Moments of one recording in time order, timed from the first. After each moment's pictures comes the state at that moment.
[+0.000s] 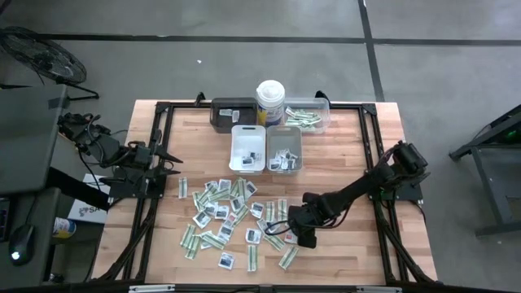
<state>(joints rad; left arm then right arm) -0.58 0.44 0.90 -0.74 -0.48 -0.01 0.46 1.81 1.06 -0.56 0.03 0.67</state>
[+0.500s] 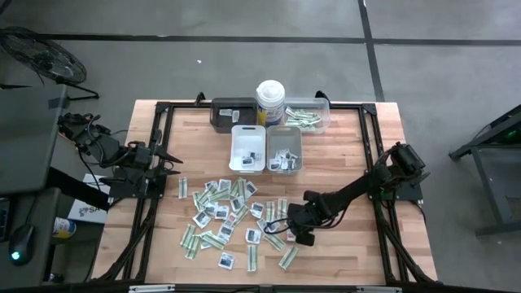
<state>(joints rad) -0.58 0.44 0.90 -0.74 -0.48 -0.01 0.47 1.85 1.07 -0.58 0.05 0.72</state>
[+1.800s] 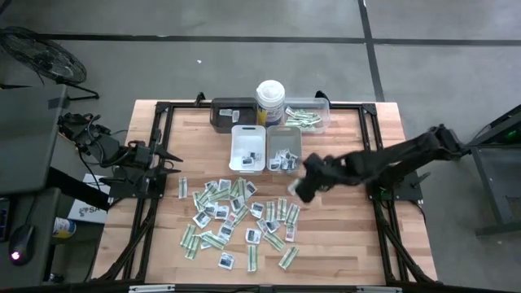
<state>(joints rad) -0.58 0.44 0.90 -0.74 -0.50 -0.01 0.23 1.36 1.06 -0.77 0.28 0.99</state>
